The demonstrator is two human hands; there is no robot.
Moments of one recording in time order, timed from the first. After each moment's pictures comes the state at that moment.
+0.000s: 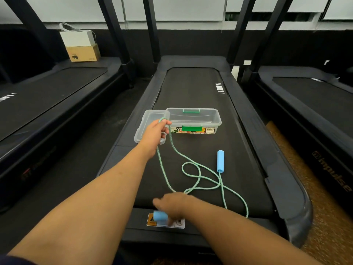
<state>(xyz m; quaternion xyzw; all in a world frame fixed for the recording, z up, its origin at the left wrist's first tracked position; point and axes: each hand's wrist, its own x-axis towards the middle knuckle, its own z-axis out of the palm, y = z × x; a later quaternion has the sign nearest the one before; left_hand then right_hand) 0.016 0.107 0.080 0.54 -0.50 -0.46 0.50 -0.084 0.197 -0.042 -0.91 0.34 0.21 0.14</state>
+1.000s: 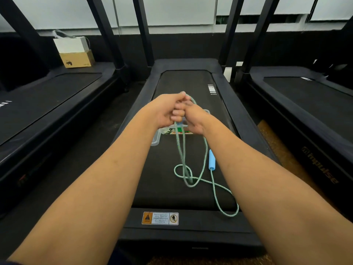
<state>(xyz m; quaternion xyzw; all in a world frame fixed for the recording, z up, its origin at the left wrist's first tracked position) -0.046 0.125 0.195 0.39 -0.48 -0.68 0.39 -0.157 0.097 0.149 -0.49 0.44 -0.43 0.61</state>
